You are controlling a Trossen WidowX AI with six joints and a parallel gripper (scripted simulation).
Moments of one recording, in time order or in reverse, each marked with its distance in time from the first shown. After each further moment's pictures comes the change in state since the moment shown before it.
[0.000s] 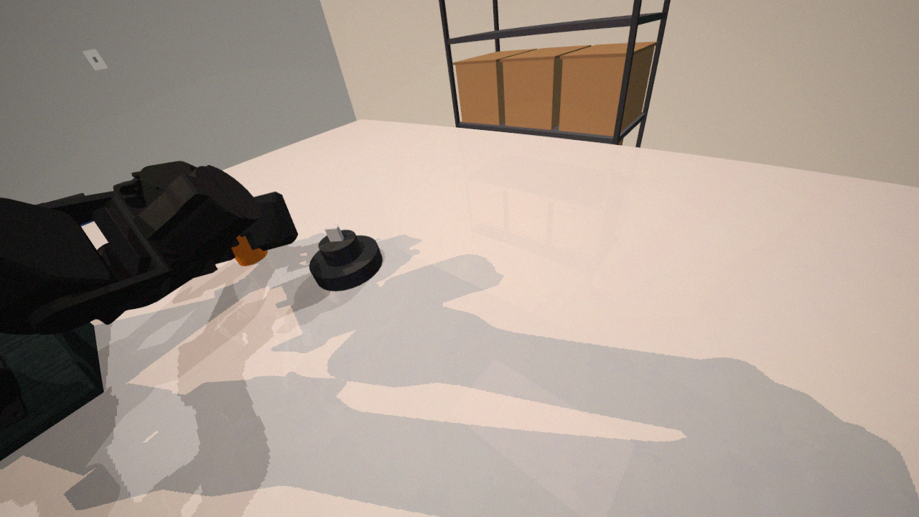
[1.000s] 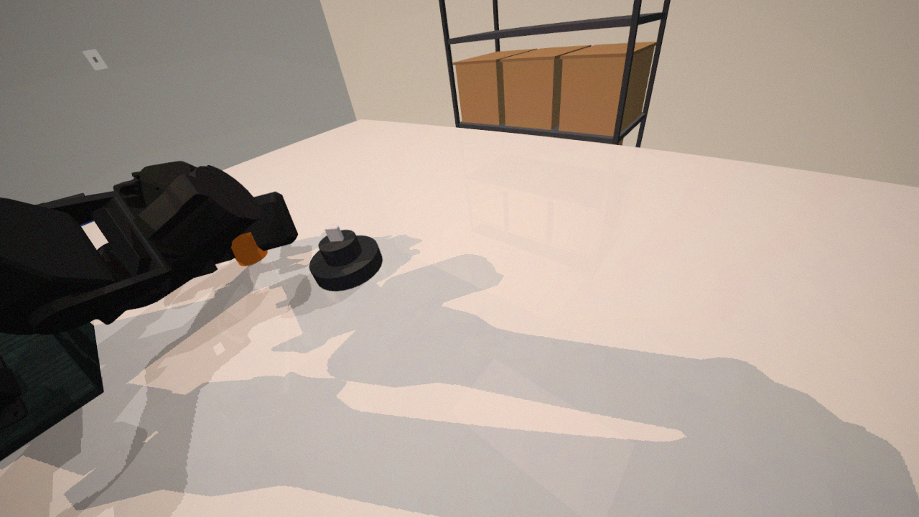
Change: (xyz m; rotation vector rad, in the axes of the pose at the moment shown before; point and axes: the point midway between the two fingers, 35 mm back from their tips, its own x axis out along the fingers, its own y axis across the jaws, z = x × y) arm 0.000 0.000 0.000 0.000 0.000 0.000
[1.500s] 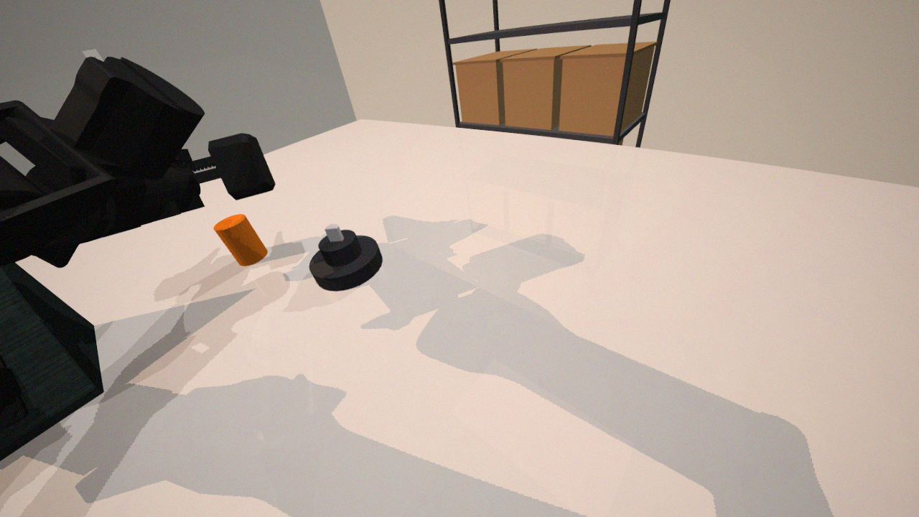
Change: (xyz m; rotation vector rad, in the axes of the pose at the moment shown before) arm -0.016 -0.002 0.064 -0.010 -0.011 0.003
